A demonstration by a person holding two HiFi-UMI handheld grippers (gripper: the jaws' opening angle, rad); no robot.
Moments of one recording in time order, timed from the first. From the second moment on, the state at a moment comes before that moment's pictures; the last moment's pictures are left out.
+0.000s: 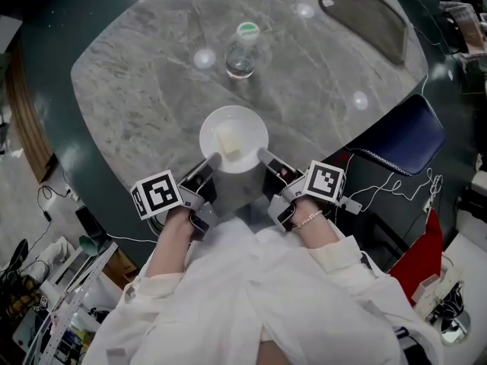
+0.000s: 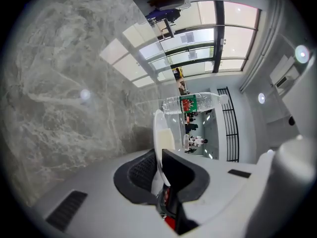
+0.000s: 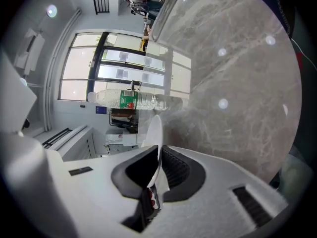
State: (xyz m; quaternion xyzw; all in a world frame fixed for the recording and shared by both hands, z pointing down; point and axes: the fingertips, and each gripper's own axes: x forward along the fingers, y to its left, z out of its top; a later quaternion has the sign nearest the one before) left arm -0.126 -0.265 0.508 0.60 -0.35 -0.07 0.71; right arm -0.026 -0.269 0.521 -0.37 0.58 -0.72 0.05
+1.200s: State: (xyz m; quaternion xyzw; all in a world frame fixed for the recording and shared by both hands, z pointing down) left arm -0.125 -0.288 0.543 0.59 -0.38 -0.03 0.71; right arm -0.033 -0.304 0.542 -0.38 0.63 -0.67 -0.03
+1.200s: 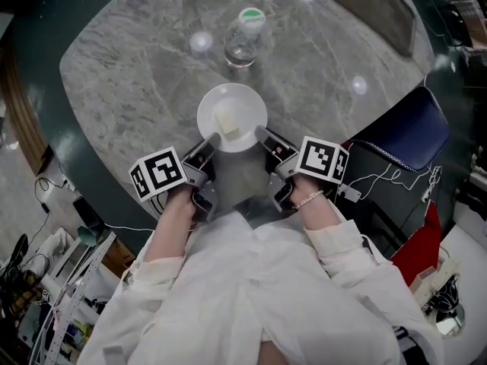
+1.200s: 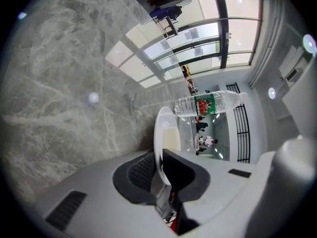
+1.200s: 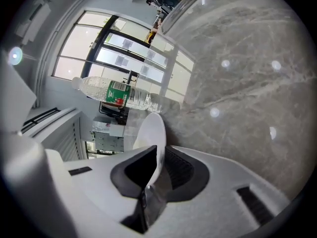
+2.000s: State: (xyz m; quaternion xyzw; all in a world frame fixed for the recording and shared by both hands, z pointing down) left arm -0.125 -0.299 0.548 0.61 -0.38 0.04 0.69; right arm -0.046 -0.323 0.543 -0.38 0.67 -0.63 -0.10
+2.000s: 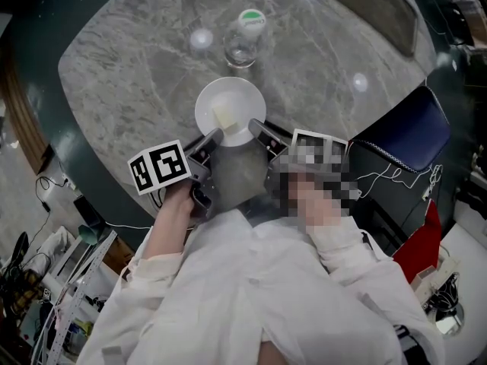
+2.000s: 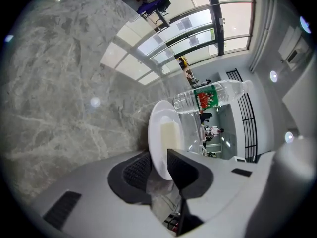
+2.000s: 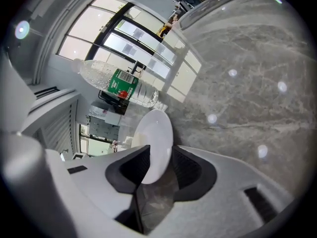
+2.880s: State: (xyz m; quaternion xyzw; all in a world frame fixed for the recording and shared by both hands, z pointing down) left arm -0.124 -0.291 0.545 0.66 -0.36 0.14 0.64; right arm -0.045 -0.319 0.547 -0.38 0.72 -0.55 -0.19
